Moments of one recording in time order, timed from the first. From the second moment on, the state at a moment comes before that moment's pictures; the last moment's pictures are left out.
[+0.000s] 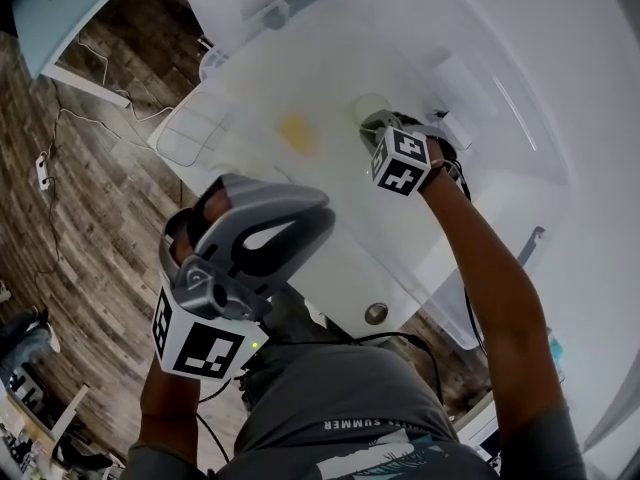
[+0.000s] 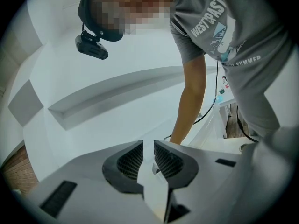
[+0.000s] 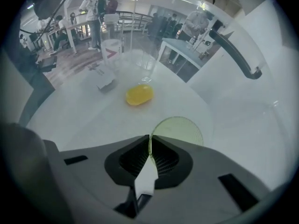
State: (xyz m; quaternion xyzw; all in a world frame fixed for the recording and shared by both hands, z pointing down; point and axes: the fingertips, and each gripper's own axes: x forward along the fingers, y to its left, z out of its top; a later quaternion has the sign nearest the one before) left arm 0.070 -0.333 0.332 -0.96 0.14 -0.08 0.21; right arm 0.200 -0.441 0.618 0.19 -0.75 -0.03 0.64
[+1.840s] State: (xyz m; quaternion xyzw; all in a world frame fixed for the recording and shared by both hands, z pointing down) left arm 0.125 -0.122 0.292 -0.94 0.12 -0.12 0.28; right arm 0.150 -0.099 0.286 0.37 -0.83 -0.19 0.37
